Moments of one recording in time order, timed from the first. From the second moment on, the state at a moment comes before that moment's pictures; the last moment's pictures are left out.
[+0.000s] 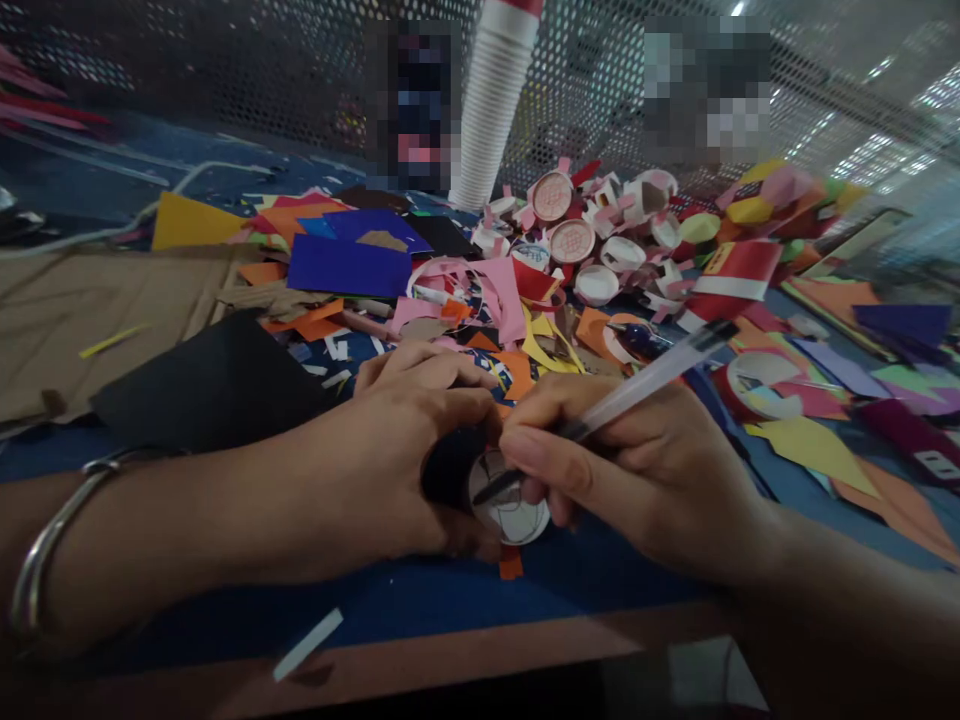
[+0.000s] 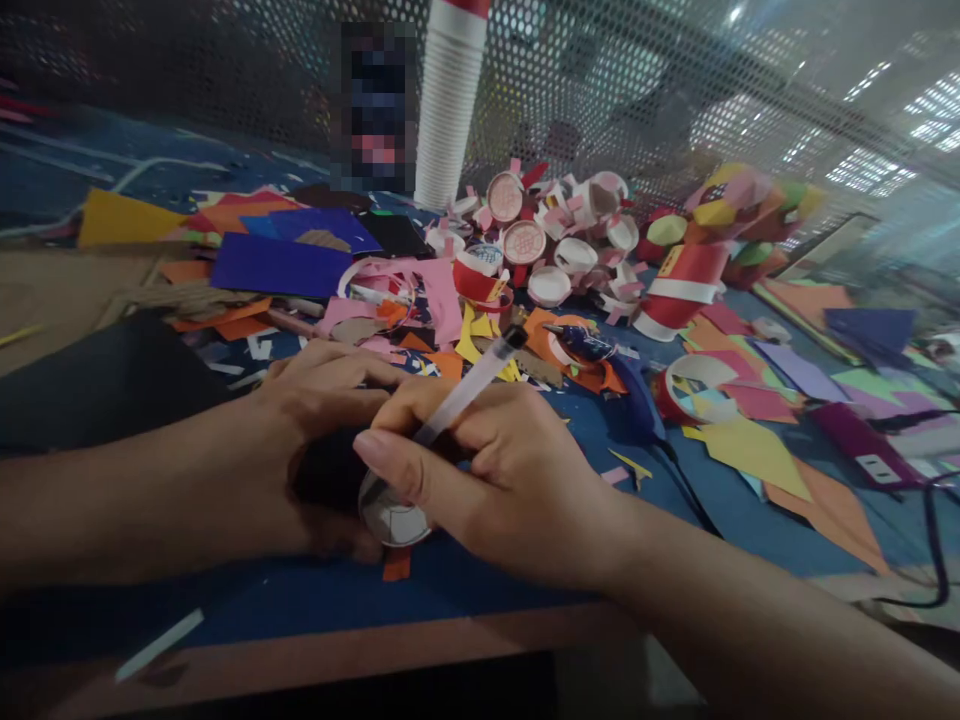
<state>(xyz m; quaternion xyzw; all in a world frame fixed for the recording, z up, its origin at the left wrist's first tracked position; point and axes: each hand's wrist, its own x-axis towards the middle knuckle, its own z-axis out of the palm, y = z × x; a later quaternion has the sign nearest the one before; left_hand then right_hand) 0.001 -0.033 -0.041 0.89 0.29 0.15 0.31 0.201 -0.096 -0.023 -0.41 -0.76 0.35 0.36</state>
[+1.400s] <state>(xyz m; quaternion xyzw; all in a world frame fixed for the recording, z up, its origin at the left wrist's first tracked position) -0.002 -0.034 -0.040 0.91 0.28 0.13 0.29 0.214 -0.100 -0.032 -0.43 -0.78 0.23 0.39</state>
